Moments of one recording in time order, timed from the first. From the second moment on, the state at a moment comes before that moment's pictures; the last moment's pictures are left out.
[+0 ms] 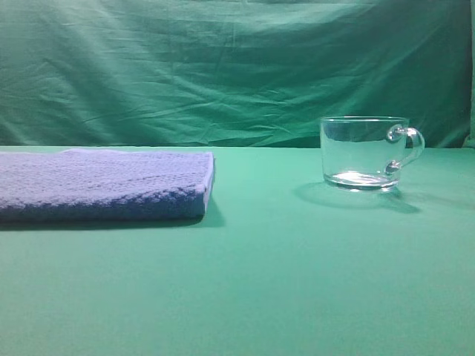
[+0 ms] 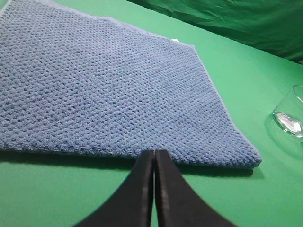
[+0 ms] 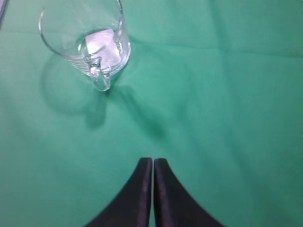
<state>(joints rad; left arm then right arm) -0.11 -0.02 -0.05 -0.35 0.47 -0.04 0.19 1.26 -0.88 0.22 0.80 -0.33</state>
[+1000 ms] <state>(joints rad) -0.11 -0.02 -0.05 -0.35 0.47 -0.04 0.32 1.75 -1.11 0.20 0.73 -0.40</state>
